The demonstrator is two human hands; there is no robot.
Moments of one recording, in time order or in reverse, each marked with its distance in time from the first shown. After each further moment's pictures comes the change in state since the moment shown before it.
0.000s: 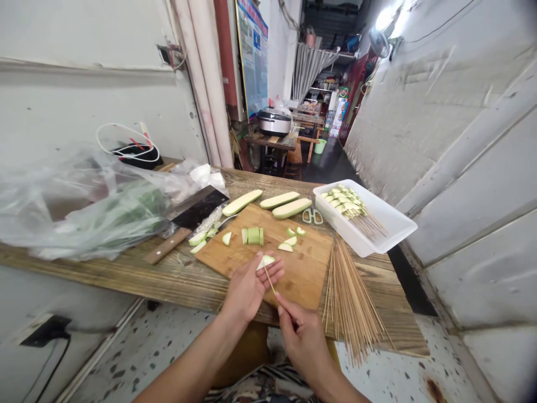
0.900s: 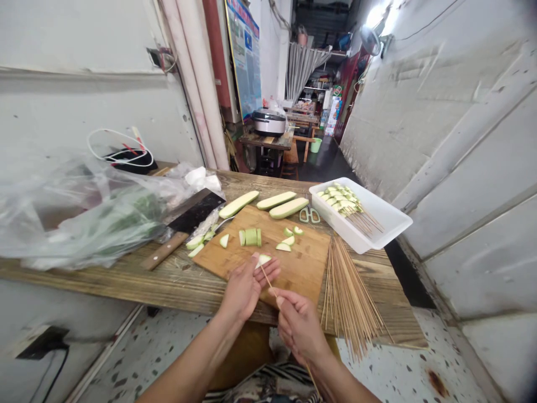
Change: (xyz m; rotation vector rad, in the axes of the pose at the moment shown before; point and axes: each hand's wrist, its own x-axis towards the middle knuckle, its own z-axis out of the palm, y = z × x) left_hand 0.009 -0.004 -0.010 0.032 -0.043 0.057; right_hand 0.004 0.013 0.018 0.670 -0.073 0.487
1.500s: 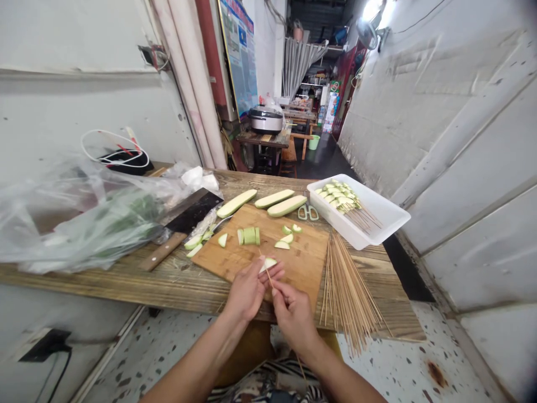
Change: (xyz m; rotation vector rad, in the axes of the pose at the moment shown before) left_hand 0.003 -0.010 0.001 0.012 -0.017 -0.027; right_hand 0.010 -0.004 0.003 -0.551 0.115 -0.413
